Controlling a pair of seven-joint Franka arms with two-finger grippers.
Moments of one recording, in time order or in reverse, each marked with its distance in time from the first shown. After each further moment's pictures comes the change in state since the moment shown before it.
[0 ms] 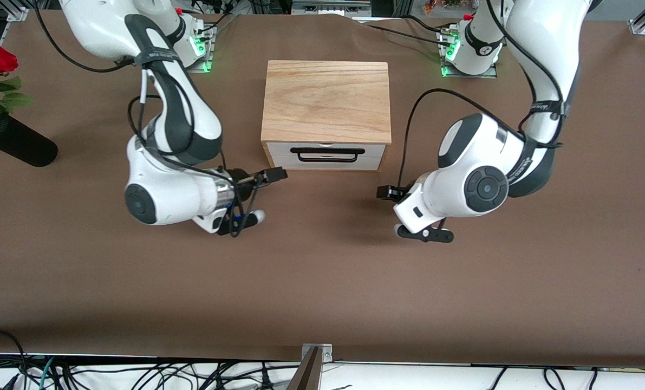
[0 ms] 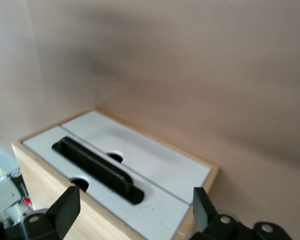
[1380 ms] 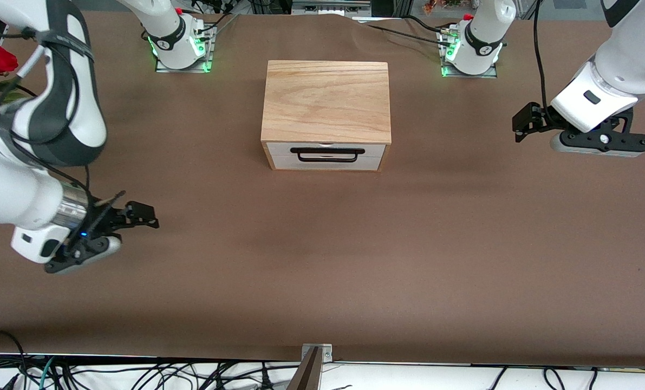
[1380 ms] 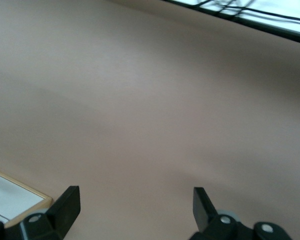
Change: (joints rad) left arm 0.115 -0.573 0.158 -0.320 0.107 -0.152 0.222; right arm -0.105 -0.156 -0.233 0.009 -0.303 0.101 -0.339
